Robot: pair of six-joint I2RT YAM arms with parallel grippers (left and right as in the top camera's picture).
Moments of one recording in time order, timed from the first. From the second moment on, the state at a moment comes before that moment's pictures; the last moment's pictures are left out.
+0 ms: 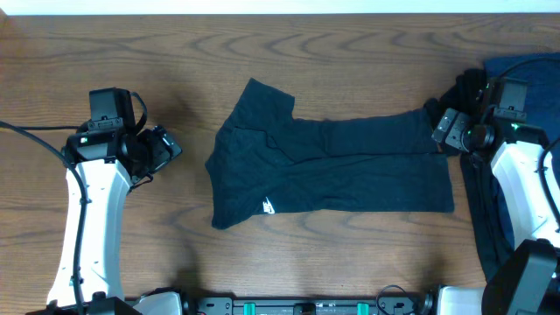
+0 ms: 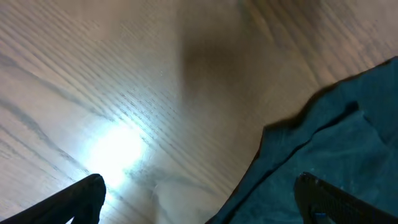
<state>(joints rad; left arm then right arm) 0.16 1.38 1.13 -1.00 -0.03 -0.53 -0.20 1.54 1.08 -0.65 0.07 0.28</state>
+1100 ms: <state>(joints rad) -0.15 1.57 1.12 -0.91 0.15 -0.56 -0.20 1.54 1.08 -0.65 0.07 0.28</state>
